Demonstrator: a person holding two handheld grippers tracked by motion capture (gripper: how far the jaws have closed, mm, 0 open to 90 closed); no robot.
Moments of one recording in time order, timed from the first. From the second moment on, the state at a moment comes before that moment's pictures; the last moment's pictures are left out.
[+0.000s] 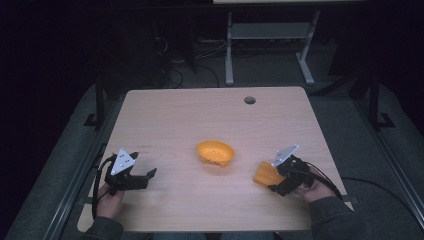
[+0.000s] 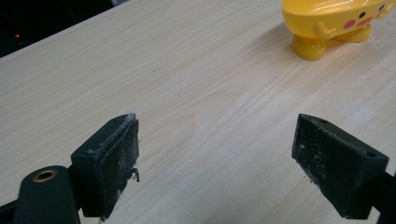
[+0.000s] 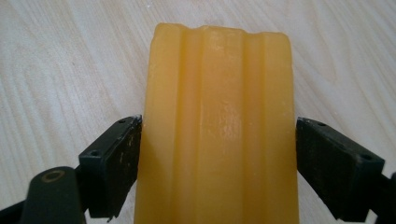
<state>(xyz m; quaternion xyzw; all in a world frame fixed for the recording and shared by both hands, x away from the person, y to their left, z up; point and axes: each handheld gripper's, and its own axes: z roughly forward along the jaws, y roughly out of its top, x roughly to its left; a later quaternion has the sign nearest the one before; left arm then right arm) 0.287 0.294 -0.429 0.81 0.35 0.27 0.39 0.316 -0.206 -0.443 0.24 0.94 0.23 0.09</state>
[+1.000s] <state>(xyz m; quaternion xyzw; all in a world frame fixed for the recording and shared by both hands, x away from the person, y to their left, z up) 0.287 0.293 -0.429 0.81 0.35 0.27 0.40 0.324 -0.192 -0.451 0.23 0.95 0.20 0.08</state>
